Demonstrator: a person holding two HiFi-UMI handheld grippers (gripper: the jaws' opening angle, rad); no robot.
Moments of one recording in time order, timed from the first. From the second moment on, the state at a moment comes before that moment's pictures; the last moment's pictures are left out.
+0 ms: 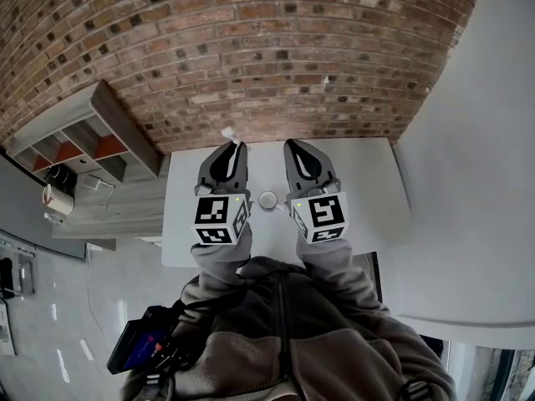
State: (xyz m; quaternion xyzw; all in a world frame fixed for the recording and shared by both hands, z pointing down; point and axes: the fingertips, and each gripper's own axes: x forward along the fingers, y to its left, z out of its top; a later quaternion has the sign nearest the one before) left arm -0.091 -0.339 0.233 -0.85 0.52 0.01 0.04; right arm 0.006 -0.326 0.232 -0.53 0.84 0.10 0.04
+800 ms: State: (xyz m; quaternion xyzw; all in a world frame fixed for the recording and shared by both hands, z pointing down) left arm -0.084 -0.340 0.242 -0.86 0.51 0.00 0.03; right arm 0.010 -0.319 0.234 -0.55 0.83 0.10 0.03
